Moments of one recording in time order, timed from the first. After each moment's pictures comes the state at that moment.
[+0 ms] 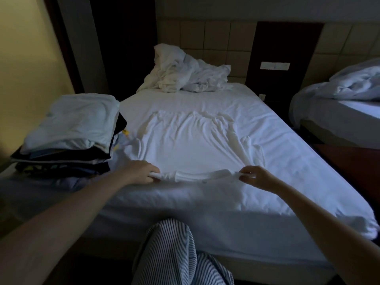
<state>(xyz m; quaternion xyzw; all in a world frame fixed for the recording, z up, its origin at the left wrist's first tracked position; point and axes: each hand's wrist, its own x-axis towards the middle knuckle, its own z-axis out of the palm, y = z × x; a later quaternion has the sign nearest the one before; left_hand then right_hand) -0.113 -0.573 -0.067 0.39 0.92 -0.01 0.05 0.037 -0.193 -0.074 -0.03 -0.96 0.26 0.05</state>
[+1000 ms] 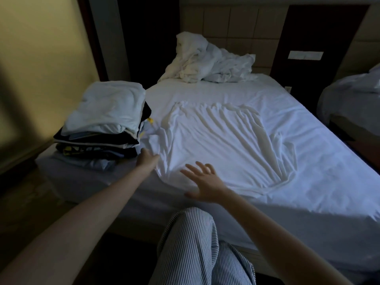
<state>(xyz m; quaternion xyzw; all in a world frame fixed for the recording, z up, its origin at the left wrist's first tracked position) -0.113 -0.602 -0.100 -0.10 0.89 0.45 0.01 0.011 -0.404 -0.104 0.19 -0.98 0.03 0.03</state>
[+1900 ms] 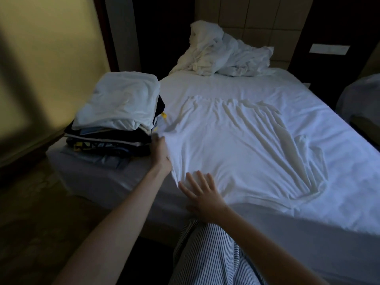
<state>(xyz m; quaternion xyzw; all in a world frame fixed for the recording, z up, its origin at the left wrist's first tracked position) -0.122 -0.588 -0.095 -0.07 0.52 0.85 -0.09 -0.006 -0.455 -0.152 0.17 -0.98 -0.10 0.02</state>
